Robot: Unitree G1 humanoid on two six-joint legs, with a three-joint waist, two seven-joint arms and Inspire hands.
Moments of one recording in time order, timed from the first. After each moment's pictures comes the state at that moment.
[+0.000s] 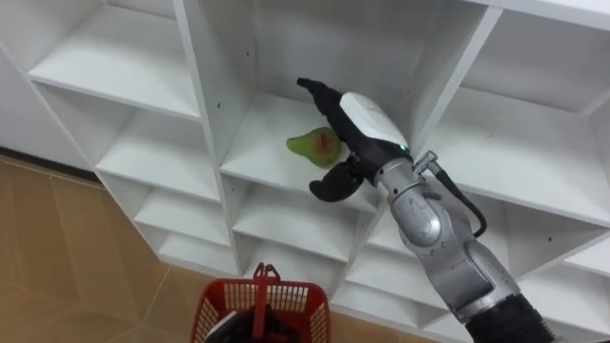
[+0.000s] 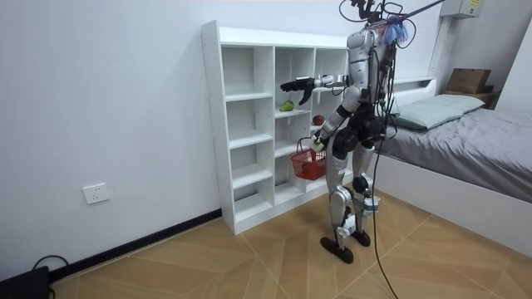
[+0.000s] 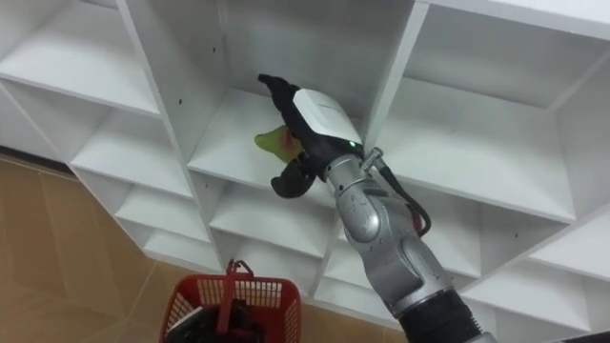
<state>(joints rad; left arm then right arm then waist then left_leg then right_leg) 0.16 0.15 -0.23 0.70 -0.20 -0.01 -0.30 -0.31 -0.22 0.39 0.20 -0.62 0.02 0.00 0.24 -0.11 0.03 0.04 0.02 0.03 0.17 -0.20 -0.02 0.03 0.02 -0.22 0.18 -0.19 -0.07</state>
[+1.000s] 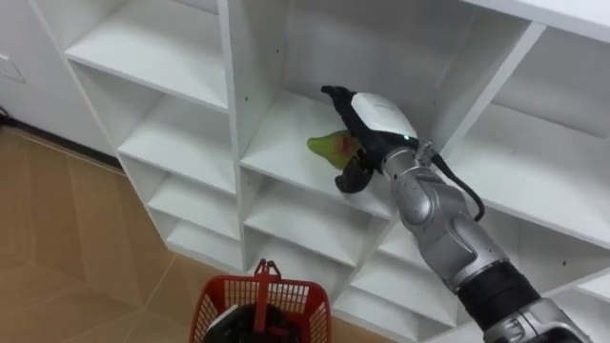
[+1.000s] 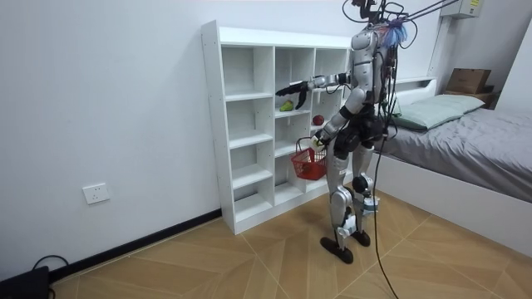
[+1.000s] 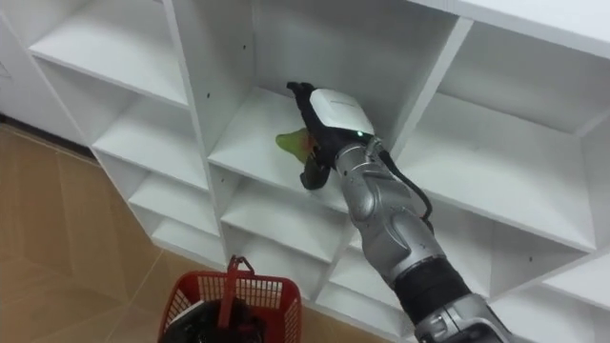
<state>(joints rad) 0.15 0.16 -0.23 0.66 -0.20 0.03 -0.32 -0.46 -0.22 0.41 0.47 -0.71 0.13 -0.01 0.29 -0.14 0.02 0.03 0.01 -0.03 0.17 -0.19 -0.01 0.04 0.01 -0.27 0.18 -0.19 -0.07</state>
